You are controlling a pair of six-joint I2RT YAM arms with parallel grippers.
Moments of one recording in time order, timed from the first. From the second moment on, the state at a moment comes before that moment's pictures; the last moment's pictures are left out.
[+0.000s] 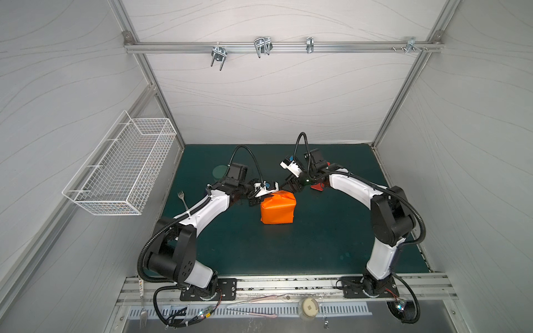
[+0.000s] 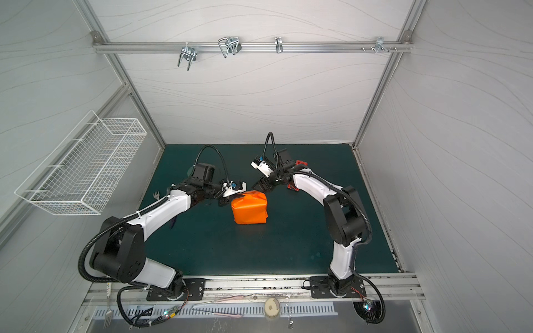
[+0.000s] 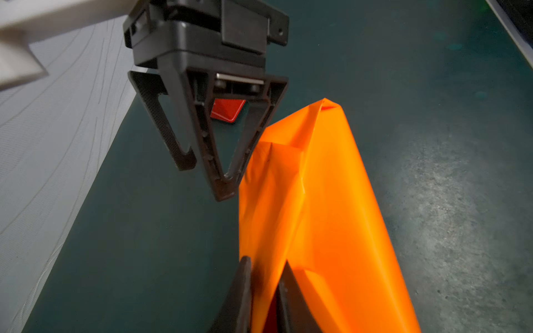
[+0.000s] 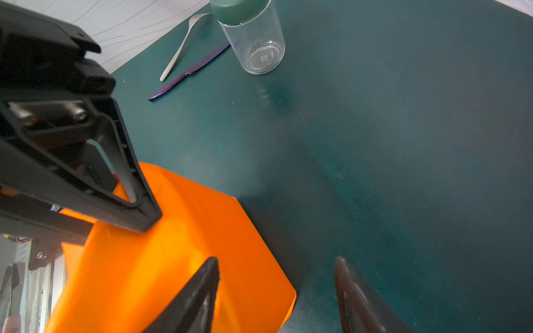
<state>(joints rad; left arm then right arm) -0.33 1.49 0.97 -0.32 0.72 1.03 0.55 1.83 1.39 -0.40 -0.63 -0.29</state>
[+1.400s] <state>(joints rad) -0.29 1.37 1.05 -0.51 0.57 0.15 0.59 1.72 1.19 -0.27 -0.64 -0.29</state>
